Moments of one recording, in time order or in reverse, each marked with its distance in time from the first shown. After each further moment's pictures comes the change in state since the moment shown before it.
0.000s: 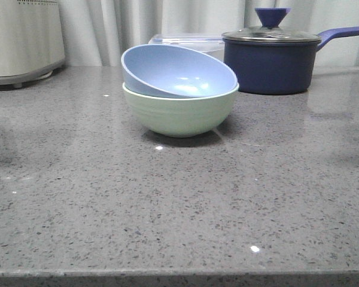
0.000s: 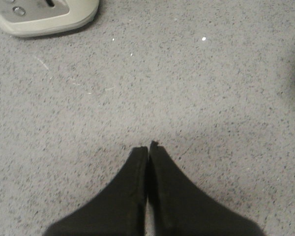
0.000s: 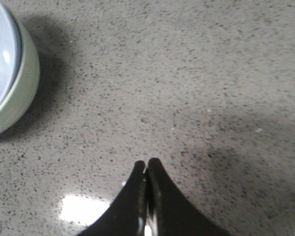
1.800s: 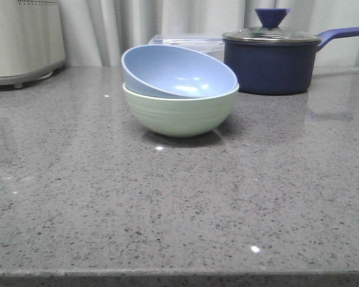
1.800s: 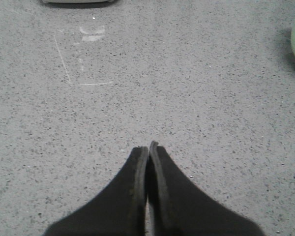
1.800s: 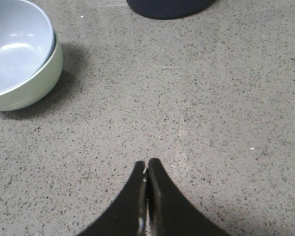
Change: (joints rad) left arm 0.040 -0.694 0.506 -0.041 -0.088 -0.005; right arm -0.007 -0.563 0.356 -0.024 -0.114 0.000
